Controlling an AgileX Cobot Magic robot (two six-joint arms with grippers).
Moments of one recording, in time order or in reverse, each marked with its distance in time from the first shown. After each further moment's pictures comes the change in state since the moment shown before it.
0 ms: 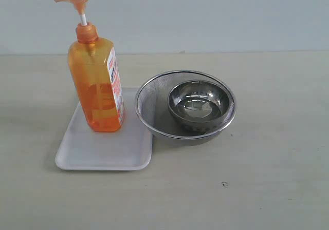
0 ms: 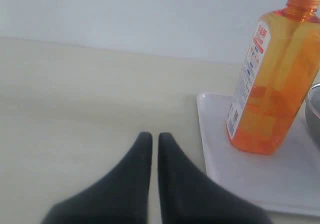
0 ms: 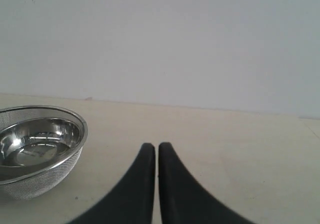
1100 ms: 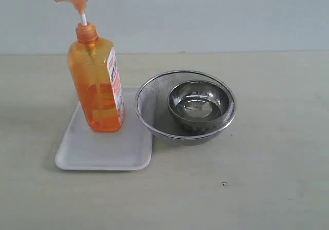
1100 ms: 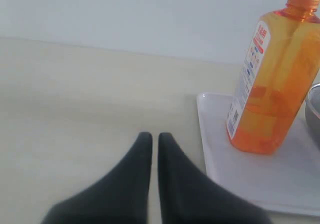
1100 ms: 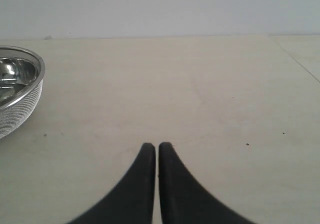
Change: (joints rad) left arm 0.000 0.000 0.000 0.000 0.000 0.000; right arm 0.000 0.000 0.005 -0.976 0.171 1.020
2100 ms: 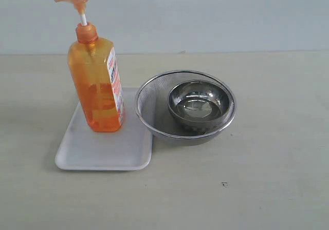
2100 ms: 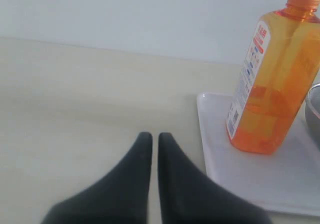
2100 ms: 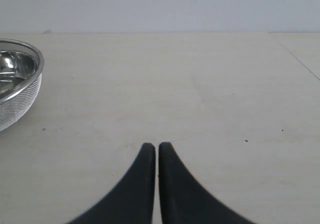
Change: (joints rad) left arm 0.000 0.000 0.000 0.000 0.000 0.000; right arm 0.000 0.000 0.000 0.000 0.015 -0.011
